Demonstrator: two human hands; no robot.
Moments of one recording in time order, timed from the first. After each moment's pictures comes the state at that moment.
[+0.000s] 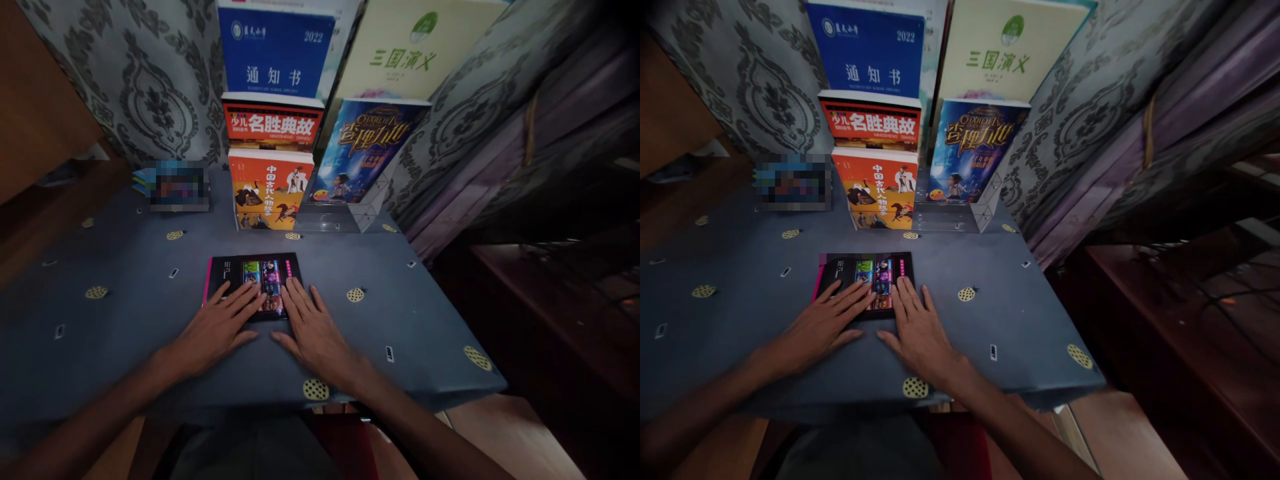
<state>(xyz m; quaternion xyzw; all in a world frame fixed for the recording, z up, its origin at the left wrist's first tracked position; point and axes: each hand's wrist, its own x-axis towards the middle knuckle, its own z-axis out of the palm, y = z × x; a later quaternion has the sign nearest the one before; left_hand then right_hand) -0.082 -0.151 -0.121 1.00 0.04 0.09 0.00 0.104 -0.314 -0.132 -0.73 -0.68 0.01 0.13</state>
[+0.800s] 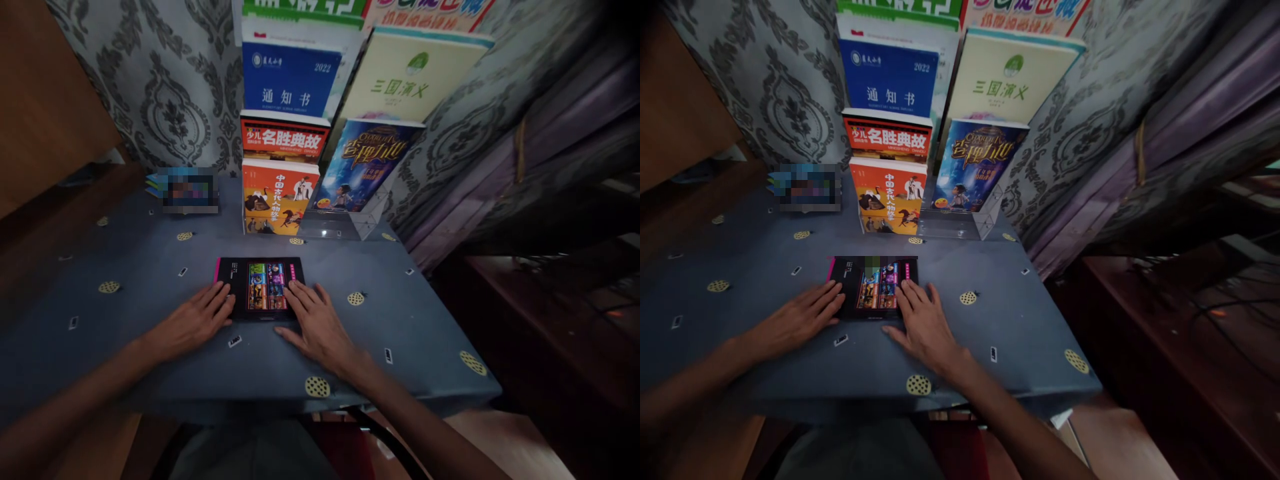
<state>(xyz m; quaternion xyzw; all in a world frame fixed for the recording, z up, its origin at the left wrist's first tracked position) -0.123 -0.112 -0.116 0.99 0.00 0.13 -0.10 0.109 -0.308 -0.111 -0.72 -0.68 -0.02 0.13</state>
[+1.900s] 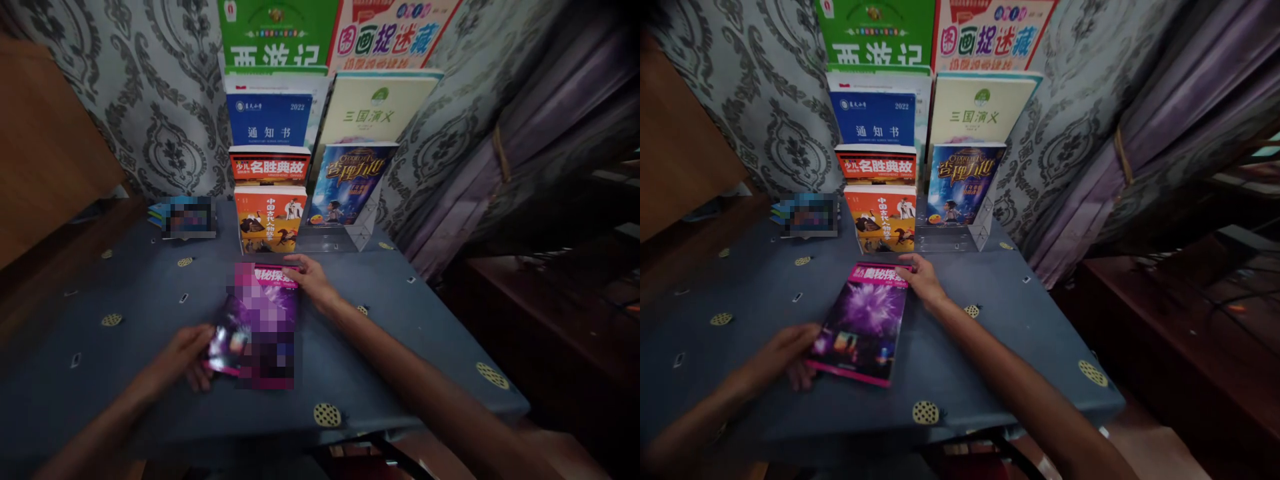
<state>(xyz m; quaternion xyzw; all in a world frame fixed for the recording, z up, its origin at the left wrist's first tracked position) -0.121 -0.135 -0.075 0.73 0.38 0.01 0.56 0.169 -0.209 -0.112 -0.65 -0.42 0.28 0.57</state>
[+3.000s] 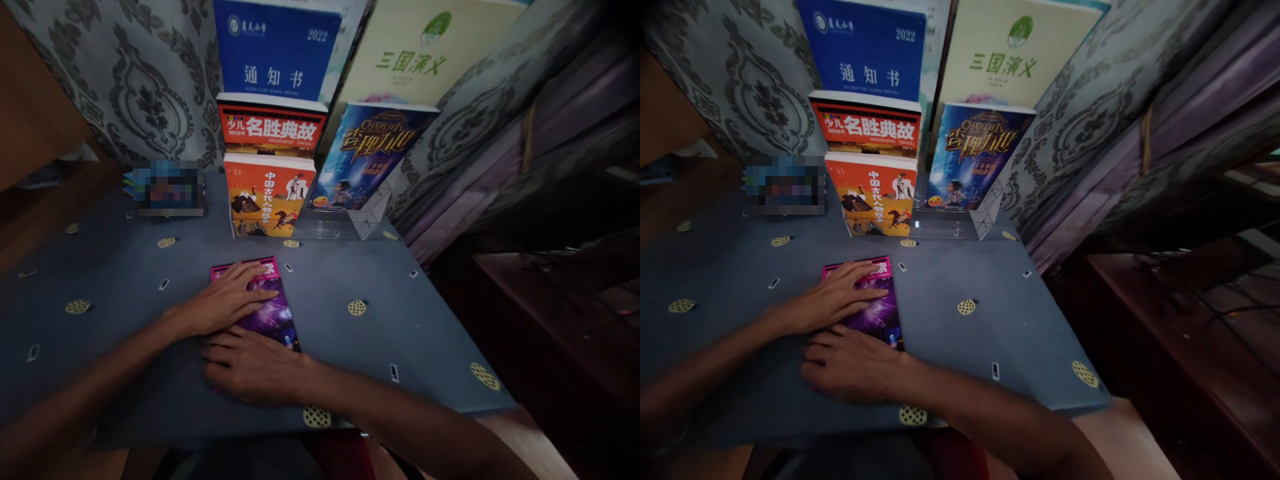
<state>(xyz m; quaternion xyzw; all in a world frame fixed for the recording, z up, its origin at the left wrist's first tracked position) -0.026 -0.101 -0.093 0.99 -0.02 0.07 0.14 0.058 -0.250 -0.093 -0.41 -0.90 0.00 0.13</state>
